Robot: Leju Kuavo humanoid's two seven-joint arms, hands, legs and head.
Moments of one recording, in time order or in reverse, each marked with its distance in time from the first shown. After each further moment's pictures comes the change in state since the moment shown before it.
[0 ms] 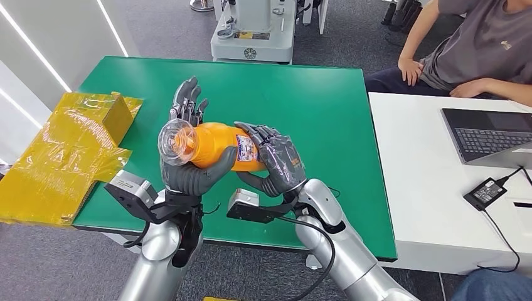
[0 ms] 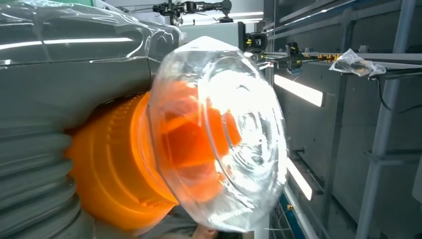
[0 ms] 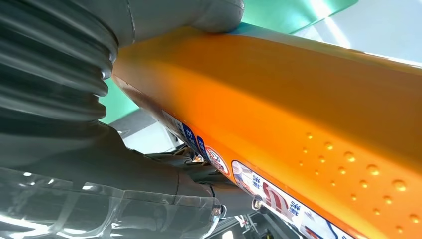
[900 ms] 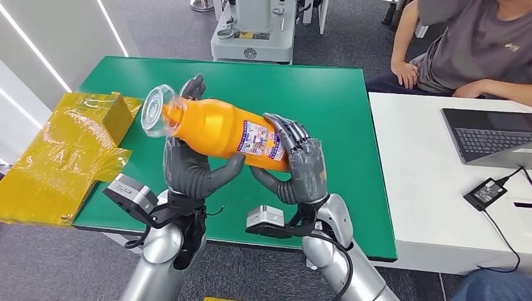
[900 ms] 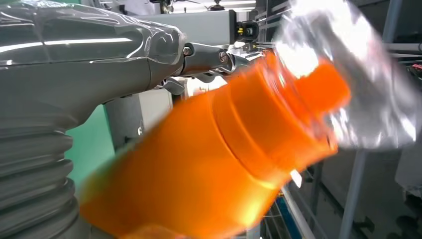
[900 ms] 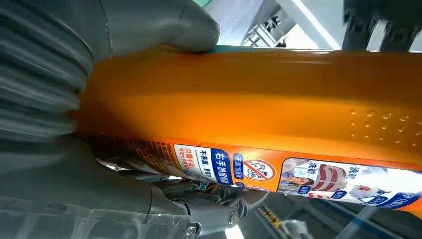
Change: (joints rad) left arm -0.004 0.000 -0.033 -0.022 0.016 -0.006 -0.002; right arm 0.119 -0.020 -0.028 -0.210 -0.101 -0.245 -0.067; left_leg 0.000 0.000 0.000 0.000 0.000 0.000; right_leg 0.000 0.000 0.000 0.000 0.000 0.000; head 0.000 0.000
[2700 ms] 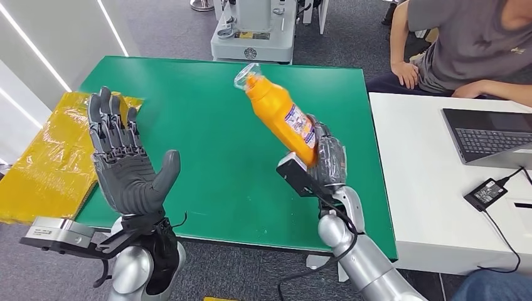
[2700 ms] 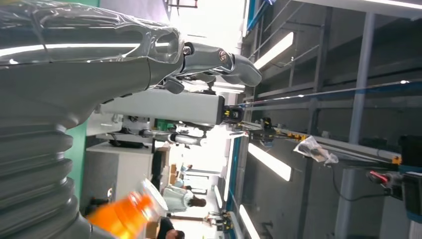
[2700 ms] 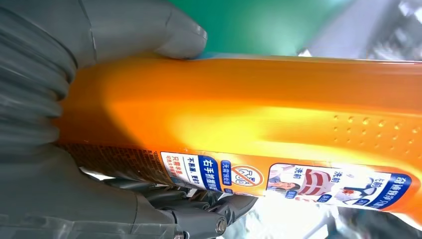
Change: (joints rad) left arm 0.149 0.015 0.062 -0.233 0.003 0.230 -0.036; right arm -0.053 -0.058 -0.069 0.235 -0.145 -0.046 0.285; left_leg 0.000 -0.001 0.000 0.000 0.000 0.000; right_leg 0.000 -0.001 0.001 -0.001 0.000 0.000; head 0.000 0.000
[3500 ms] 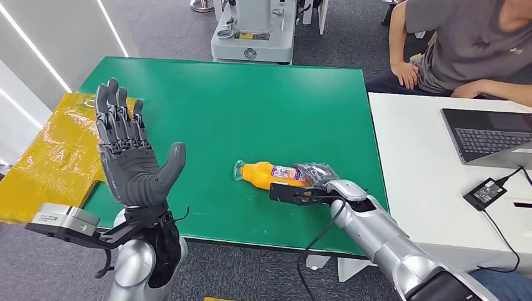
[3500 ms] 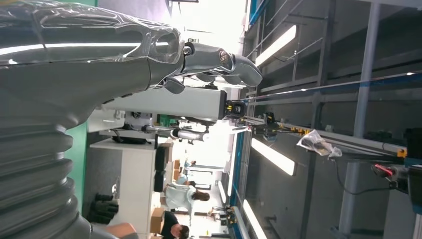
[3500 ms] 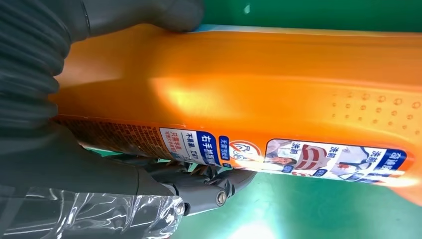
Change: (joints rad) left arm -0.033 0.001 -0.009 0.017 -0.008 0.005 0.040; right arm -0.260 -0.100 0.243 0.409 0.078 0.738 0.169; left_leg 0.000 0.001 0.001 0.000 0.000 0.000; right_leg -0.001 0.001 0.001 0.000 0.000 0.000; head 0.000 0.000
